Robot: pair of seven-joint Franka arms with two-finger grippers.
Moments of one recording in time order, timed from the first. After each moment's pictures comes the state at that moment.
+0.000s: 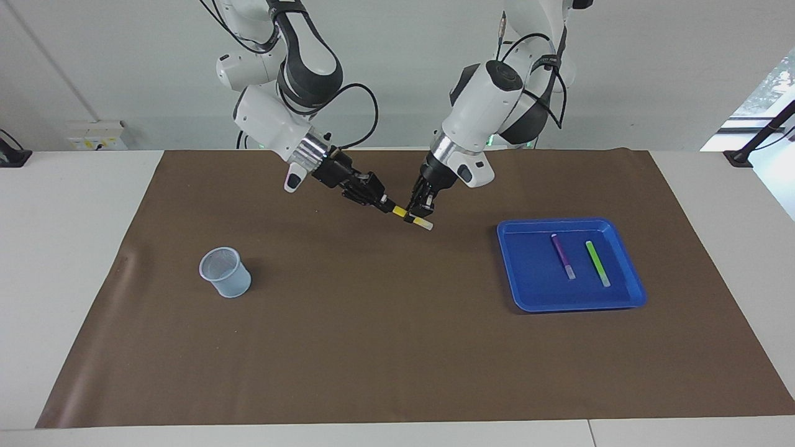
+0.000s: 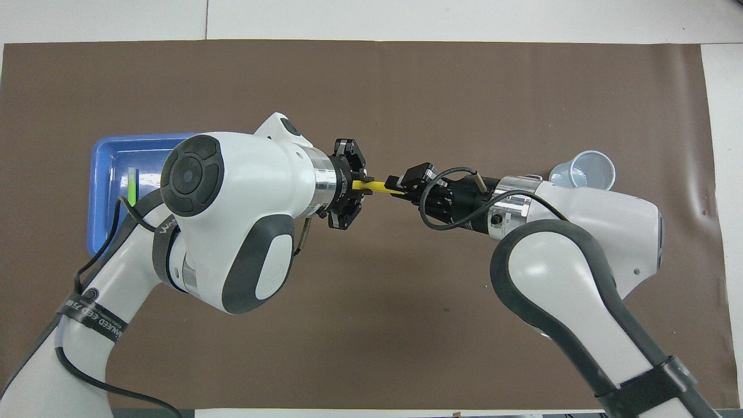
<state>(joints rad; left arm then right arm) -0.64 0.14 0.00 -1.82 -0.38 2.29 -1.77 0.47 -0.03 -0.03 -2.15 1.26 2.49 0.11</state>
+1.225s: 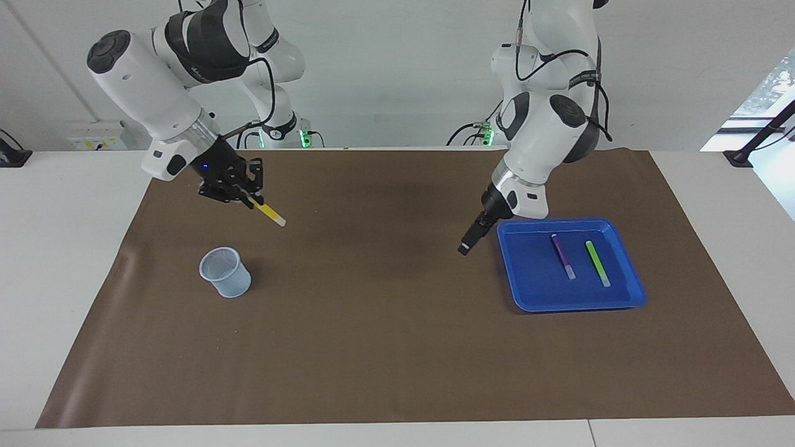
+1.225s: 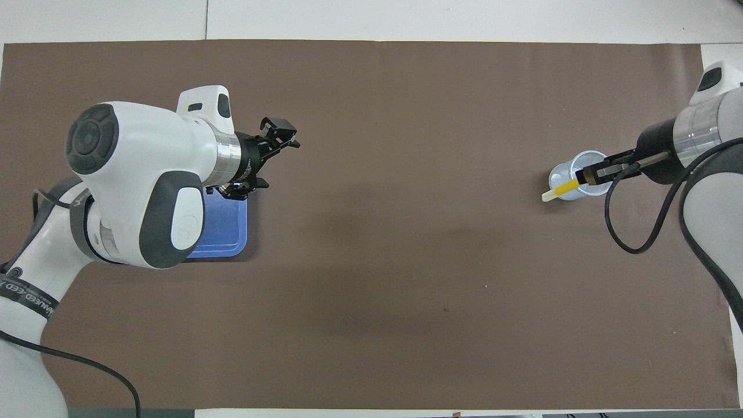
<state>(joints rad) -0.40 0.14 0.02 -1.92 -0.34 2.29 -0.82 0.07 0.02 -0.05 -1.75 0.14 1.78 -0.37</state>
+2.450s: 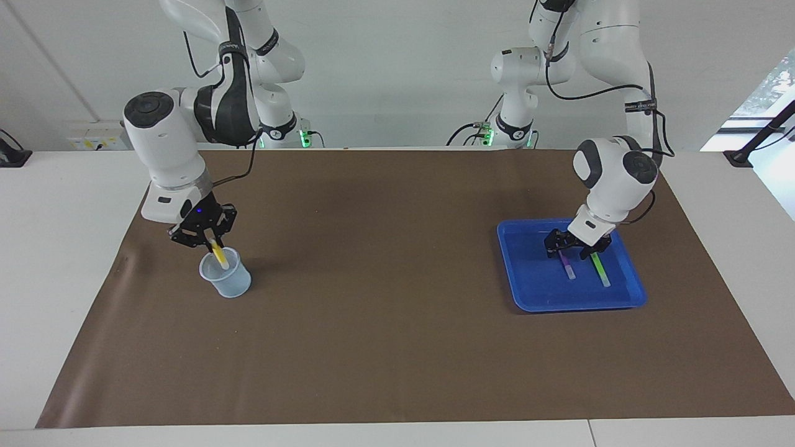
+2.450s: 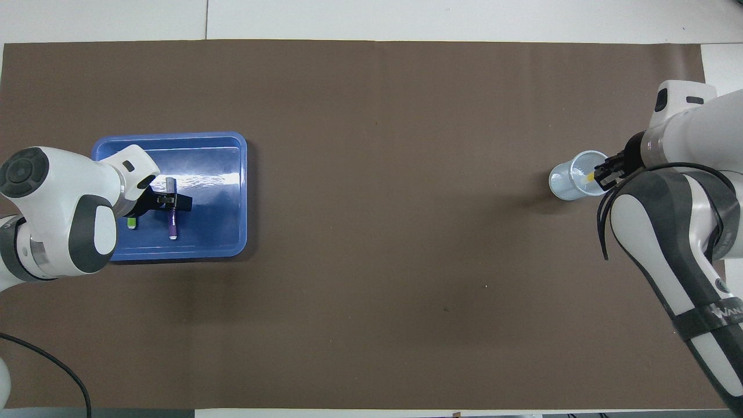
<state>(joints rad) -0.06 0.18 0.01 -2.19 -0.09 2.39 0.15 0.03 0.08 -0.04 -1.95 -0.07 2.12 -0.58</state>
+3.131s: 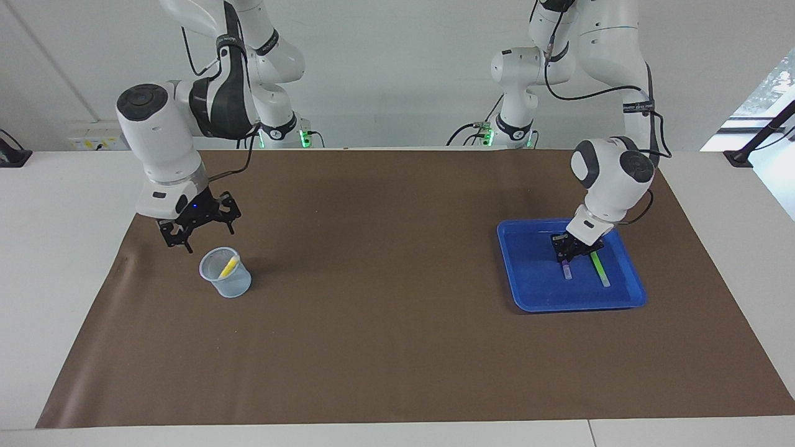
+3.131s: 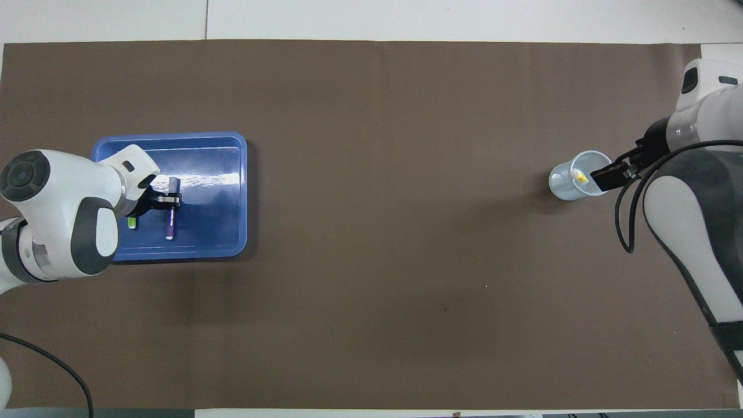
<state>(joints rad) -0.06 0.18 0.01 -2.18 -0.09 2.39 0.06 0.03 0.05 -0.03 -1.80 0.10 1.90 -0.58</state>
